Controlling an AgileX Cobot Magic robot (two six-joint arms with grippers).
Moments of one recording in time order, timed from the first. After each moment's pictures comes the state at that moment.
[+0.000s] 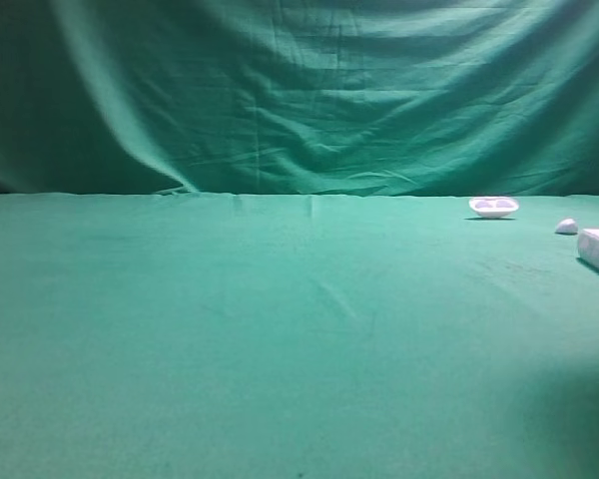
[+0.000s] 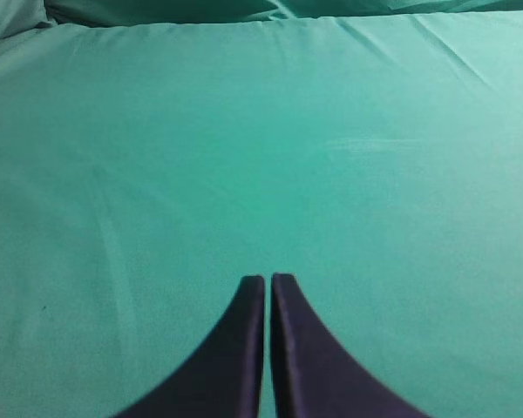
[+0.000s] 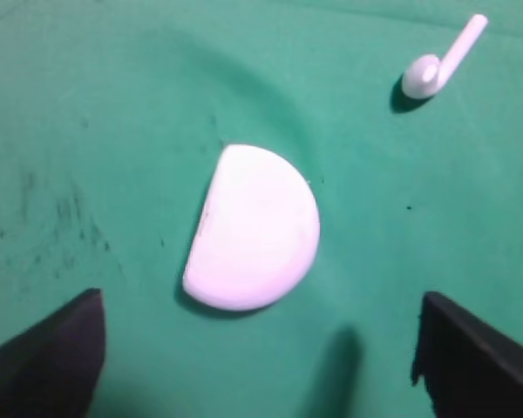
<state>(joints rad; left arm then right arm) -0.13 -0.01 0.02 0.07 0.35 -0.06 0.21 1.62 -0.92 -0.04 0.67 0.00</state>
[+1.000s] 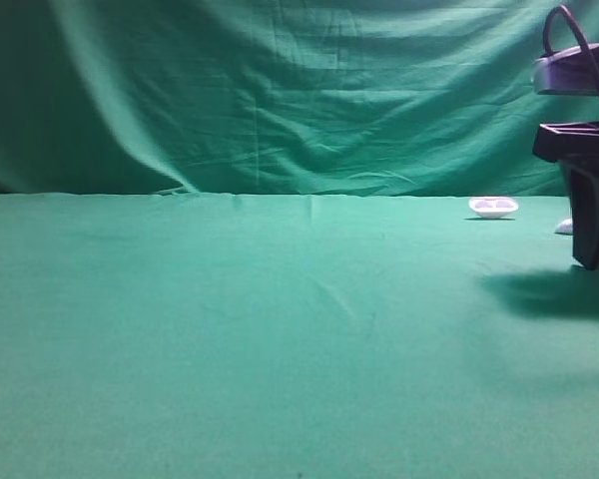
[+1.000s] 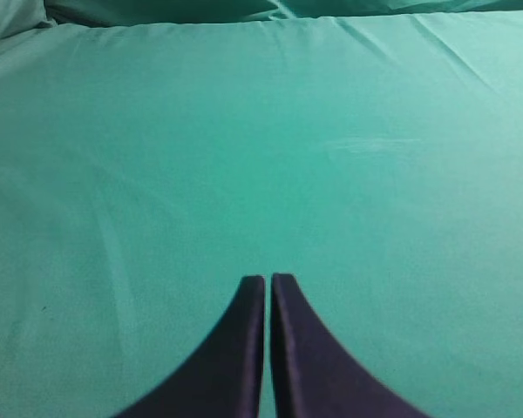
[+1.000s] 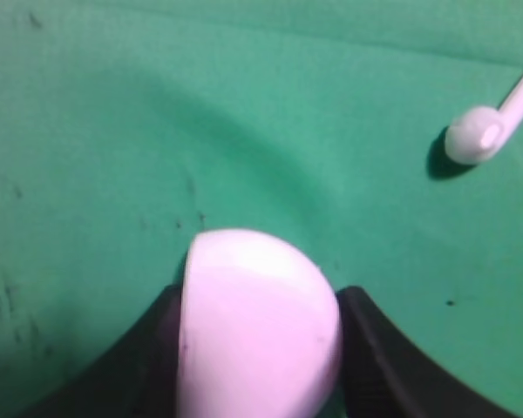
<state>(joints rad) -0.13 -0.01 0.02 0.07 0.35 -0.06 0.22 1.76 -1.01 -0.04 0.61 0.00</state>
